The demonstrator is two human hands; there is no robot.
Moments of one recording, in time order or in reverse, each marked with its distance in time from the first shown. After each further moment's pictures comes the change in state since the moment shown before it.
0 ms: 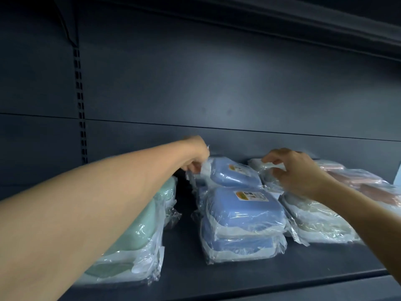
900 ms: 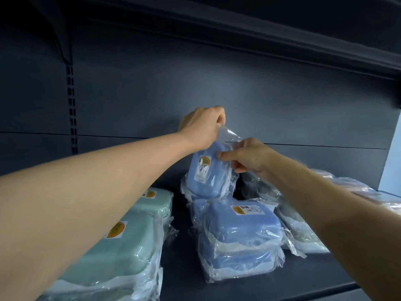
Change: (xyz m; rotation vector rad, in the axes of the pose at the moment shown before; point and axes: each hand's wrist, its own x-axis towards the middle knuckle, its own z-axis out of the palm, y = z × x) left_hand -0.001 0.029 -0.047 0.115 0.552 0.612; right_hand 0.051 -0.074 -0.015 0.911 -0.111 0.324
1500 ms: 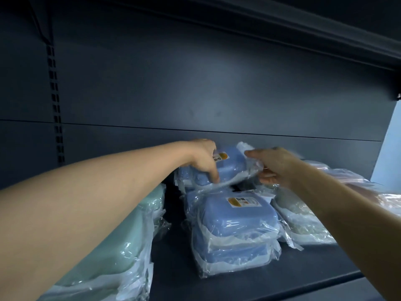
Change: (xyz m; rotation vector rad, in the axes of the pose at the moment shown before) left_hand -0.024 -0.002 0.039 -0.003 -0.633 -0.157; right_hand 0.000 0.049 -0.033 0.064 0.178 0.285
